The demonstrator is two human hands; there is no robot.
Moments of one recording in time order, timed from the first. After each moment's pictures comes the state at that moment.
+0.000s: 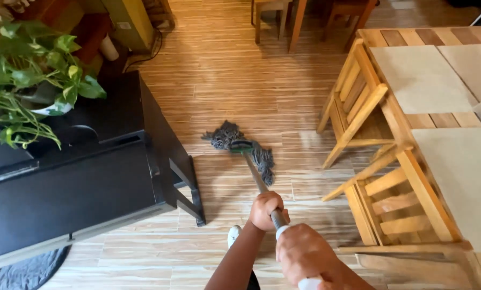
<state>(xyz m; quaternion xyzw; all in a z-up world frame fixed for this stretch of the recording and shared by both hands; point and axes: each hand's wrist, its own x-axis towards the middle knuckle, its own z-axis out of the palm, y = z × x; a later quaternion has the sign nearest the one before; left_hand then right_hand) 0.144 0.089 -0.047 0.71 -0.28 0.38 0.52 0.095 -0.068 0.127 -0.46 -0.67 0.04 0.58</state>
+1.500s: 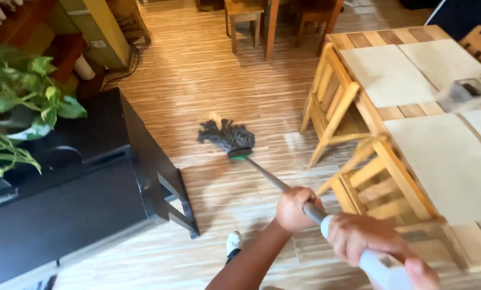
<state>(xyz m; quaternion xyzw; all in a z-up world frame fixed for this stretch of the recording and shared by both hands) 0.145 0.007 0.016 0.73 -0.22 0.34 0.54 0.067 -0.136 0.198 -0.58 -0.46 0.04 0.67</state>
